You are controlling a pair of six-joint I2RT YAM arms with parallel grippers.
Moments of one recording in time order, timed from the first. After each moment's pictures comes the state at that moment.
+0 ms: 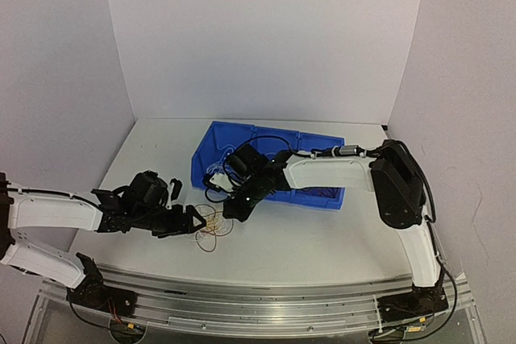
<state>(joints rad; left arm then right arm) -0.78 1.21 0.50 -0.11 0.12 -0.79 0.99 2.25 1.77 -0.52 -0.21 -0.11</state>
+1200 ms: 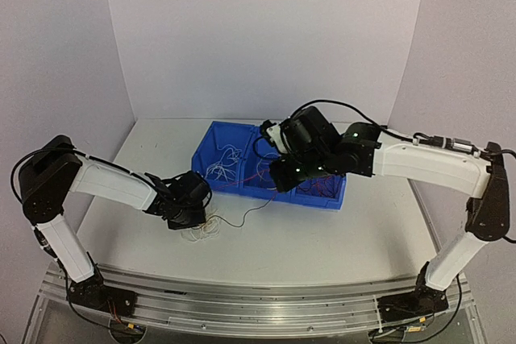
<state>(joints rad) -0.84 1.70 0.82 -0.27 -0.30 -0.98 1.00 1.66 1.45 -0.60 0.17 0.24</state>
